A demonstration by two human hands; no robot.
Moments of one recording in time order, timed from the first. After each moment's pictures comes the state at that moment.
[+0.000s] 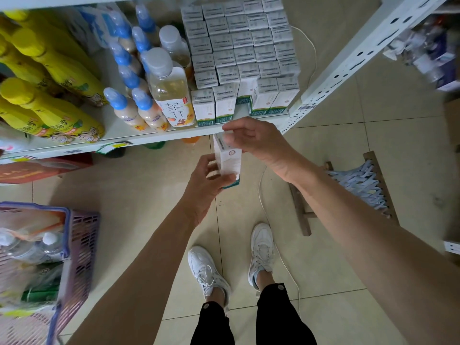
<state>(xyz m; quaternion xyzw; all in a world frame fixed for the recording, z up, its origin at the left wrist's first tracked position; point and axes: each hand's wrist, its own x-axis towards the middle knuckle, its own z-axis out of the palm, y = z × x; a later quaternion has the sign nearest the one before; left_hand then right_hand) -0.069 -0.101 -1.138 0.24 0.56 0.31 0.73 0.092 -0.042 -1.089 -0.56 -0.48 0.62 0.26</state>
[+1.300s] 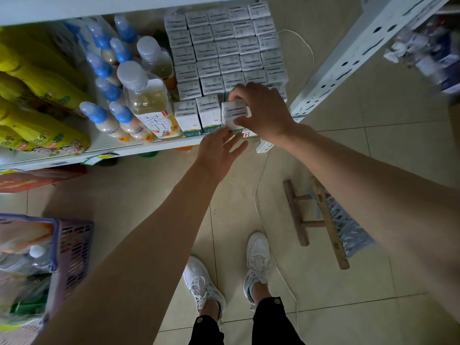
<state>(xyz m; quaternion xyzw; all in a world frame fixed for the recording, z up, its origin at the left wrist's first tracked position) 0.012 0.002 -1.159 -0.01 0.48 0.43 0.77 0.142 0.053 -1.133 -0.57 -0.79 0.20 0.09</state>
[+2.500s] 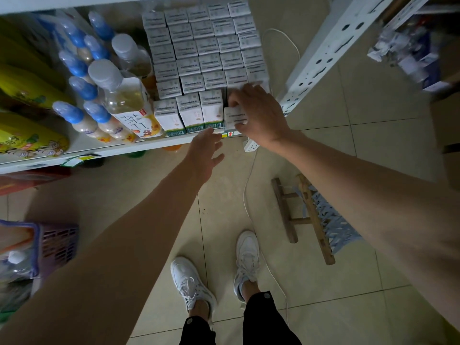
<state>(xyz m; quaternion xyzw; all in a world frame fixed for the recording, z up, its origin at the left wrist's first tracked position) 0.024 -0.002 -1.156 0.11 0.62 0.31 0.71 0.177 0.041 -1.147 -0.56 -0.82 0.12 0.09</state>
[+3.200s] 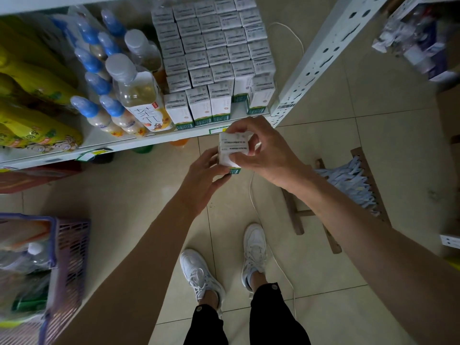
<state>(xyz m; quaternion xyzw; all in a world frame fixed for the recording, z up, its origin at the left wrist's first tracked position) -0.023 -0.079 -1.150 0.23 0.52 0.30 0.77 0.151 -0.063 -1.091 -0.56 -0.63 0.47 0.26</state>
